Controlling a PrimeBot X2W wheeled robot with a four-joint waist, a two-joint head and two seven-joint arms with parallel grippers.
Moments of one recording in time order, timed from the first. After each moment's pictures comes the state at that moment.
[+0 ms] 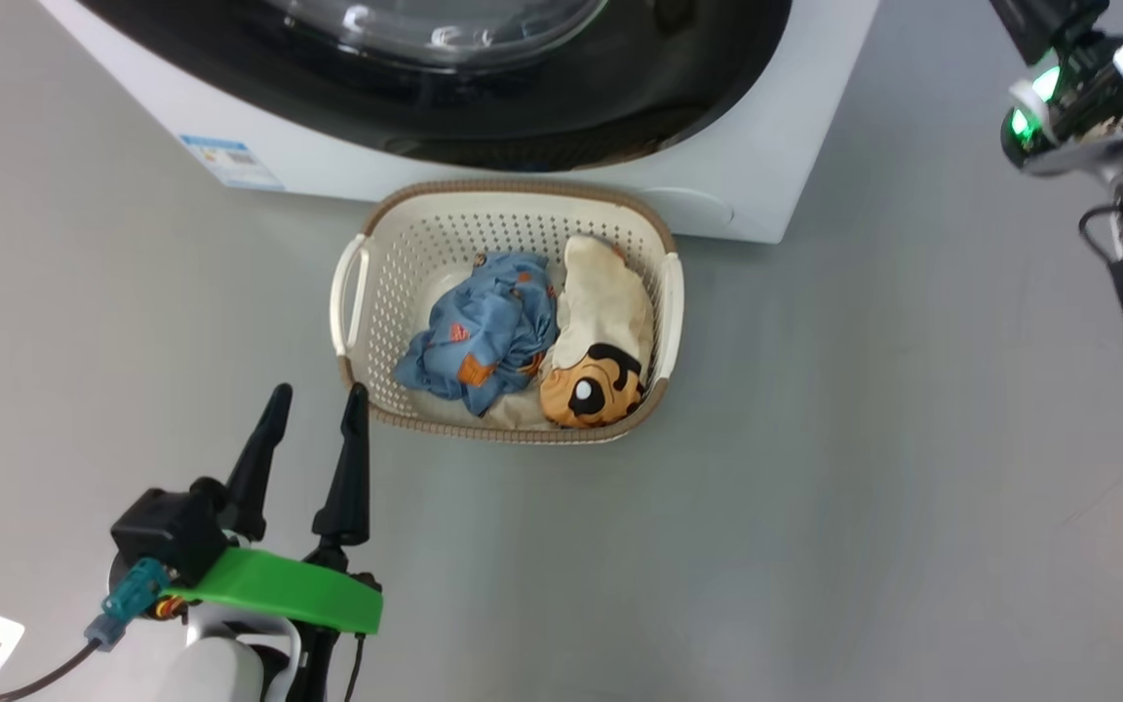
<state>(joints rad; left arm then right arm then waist) -0.24 0.05 -0.19 0.18 -0.41 -0.13 -0.26 -1.01 -0.37 0.21 0.49 1.74 0.13 0.42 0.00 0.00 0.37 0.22</state>
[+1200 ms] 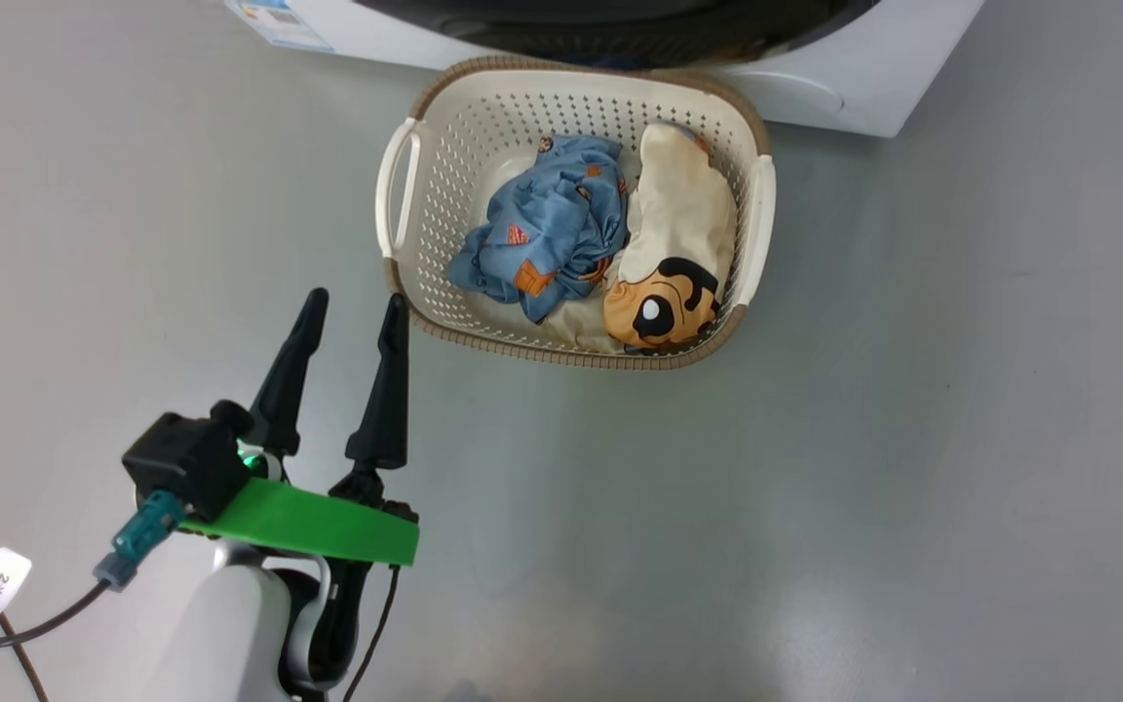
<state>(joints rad) -0.35 0.03 -0.25 0.13 -0.43 -0.13 -0.26 -1.32 -0.35 0.26 0.65 1.60 0.13 0.60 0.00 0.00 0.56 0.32</state>
